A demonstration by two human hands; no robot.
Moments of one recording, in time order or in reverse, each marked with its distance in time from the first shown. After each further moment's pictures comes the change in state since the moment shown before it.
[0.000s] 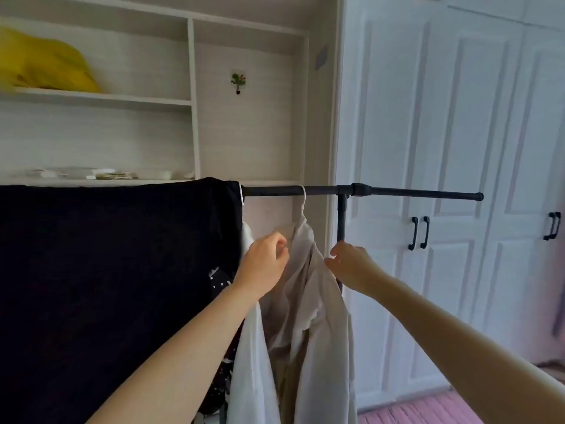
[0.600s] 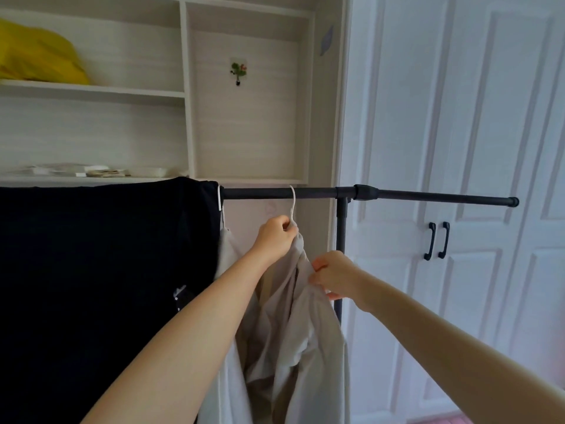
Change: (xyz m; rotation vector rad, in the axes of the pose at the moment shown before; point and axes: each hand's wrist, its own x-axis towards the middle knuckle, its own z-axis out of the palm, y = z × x) left_hand 0.113 -0.008 0.064 -0.191 -0.083 -0.263; right_hand 0.057 0.011 0.005 0.386 -0.325 0.116
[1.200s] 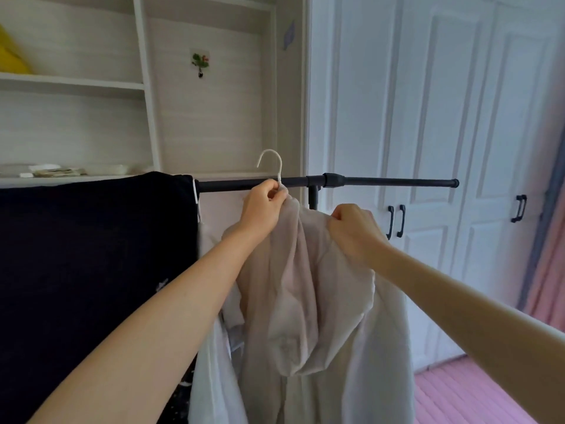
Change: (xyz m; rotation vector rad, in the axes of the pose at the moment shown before) left_hand -0.017 0.048 -0.016 -0.228 0.132 0.243; right_hand -0.043 -0.004 -0.045 -0.250 0.594 -0.126
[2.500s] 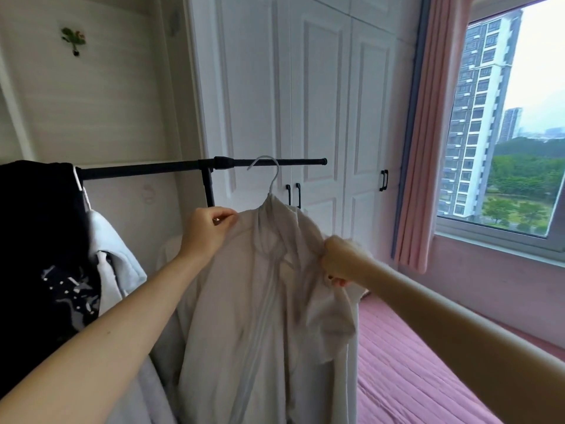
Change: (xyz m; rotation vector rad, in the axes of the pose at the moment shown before) left_hand -0.123 0.062 0.054 -0.094 -0.129 0.069; right_hand -0.138 0.122 -0.102 -0.334 -0.217 0.407
